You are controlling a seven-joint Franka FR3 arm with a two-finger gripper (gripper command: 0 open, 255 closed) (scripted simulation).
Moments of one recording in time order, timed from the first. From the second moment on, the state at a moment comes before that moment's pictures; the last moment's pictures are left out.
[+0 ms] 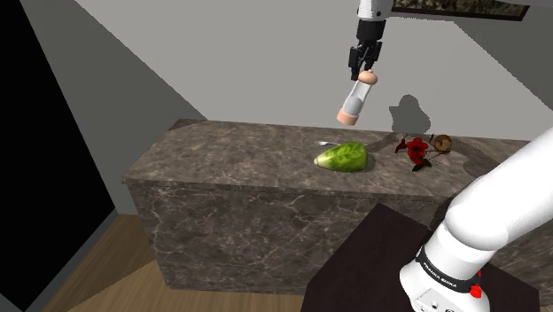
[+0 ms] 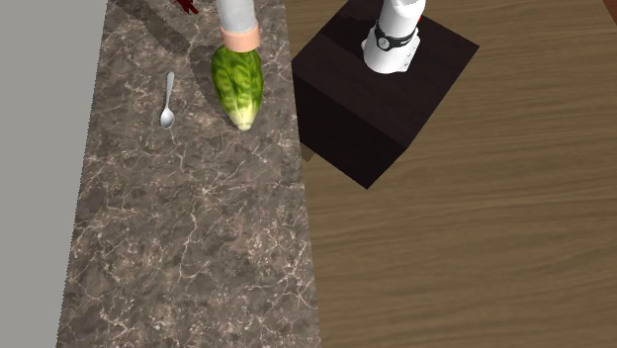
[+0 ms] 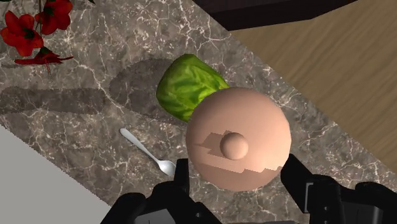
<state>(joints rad) -0.18 -0.28 -0.11 -1.80 -0.14 1.56 -0.21</state>
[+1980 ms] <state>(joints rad) -0.35 -0.47 -0.43 -2.09 -0.28 1.73 -0.63</state>
